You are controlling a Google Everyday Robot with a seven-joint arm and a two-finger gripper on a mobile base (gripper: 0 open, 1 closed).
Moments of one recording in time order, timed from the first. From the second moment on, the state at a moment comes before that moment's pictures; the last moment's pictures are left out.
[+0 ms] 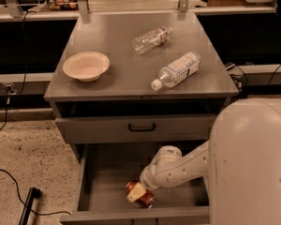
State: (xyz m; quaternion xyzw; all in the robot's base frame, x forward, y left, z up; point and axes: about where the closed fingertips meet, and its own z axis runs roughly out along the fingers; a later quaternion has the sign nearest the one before) arm 0.500 -0.004 0.391 -0.41 0.89 0.11 0.17
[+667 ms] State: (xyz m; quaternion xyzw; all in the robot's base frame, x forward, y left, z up) arm 0.483 0.003 0.360 -0.42 0.89 0.11 0.15
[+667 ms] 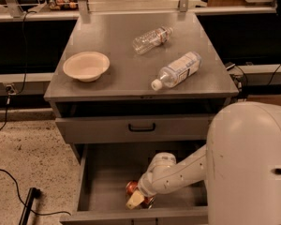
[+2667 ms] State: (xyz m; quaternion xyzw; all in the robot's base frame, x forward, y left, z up) arm 0.429 0.011 0.435 -0.50 0.82 0.22 0.16
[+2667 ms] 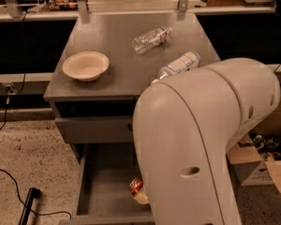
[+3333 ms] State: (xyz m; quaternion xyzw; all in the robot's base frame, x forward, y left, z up) arm 0.435 0.021 0.446 -0.51 0.80 0.24 0.18
